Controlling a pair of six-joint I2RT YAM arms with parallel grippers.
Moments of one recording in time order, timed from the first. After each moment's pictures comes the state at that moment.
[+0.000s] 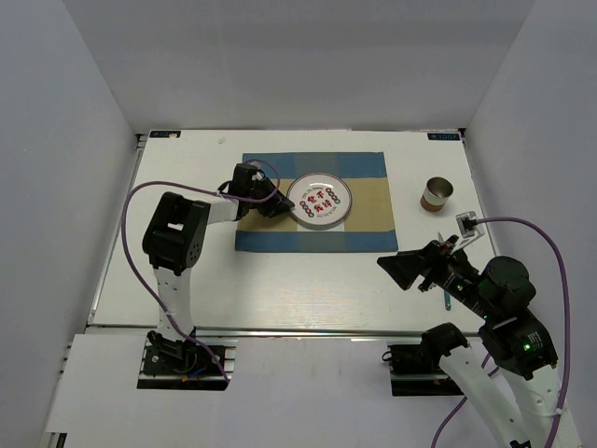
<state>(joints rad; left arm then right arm) -0.34 2.07 1.21 0.17 0.41 -0.98 0.42 0.32 0.82 -0.64 -0.36 0.64</state>
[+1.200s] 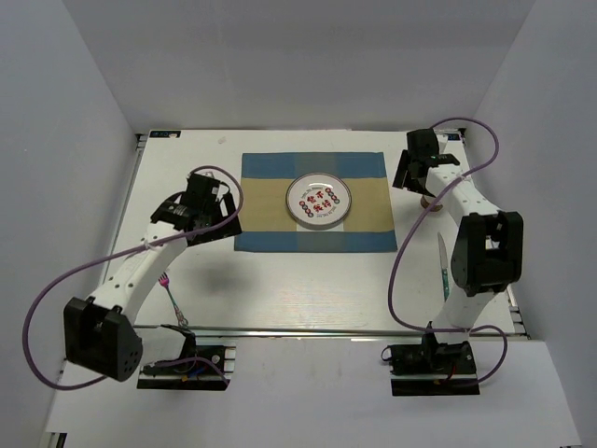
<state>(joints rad) -0.33 1.29 1.06 -0.79 -0.17 -0.51 0.16 1.75 1.41 -0.59 0.38 0.35</state>
